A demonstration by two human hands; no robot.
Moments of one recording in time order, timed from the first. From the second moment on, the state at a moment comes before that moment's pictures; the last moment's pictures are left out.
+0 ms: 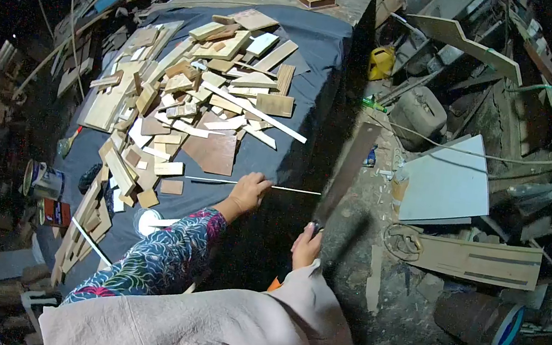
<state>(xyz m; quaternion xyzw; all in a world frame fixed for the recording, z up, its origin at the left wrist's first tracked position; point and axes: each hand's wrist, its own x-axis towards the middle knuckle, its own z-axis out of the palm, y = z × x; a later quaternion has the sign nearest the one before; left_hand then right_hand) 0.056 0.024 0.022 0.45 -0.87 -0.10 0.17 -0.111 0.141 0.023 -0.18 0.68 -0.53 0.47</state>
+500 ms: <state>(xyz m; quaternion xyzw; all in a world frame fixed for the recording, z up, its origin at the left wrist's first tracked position) 0.081 0.040 0.025 0.42 -0.88 -0.14 0.19 -0.110 0.123 -0.020 -0.36 0.75 -0.51 0.24</state>
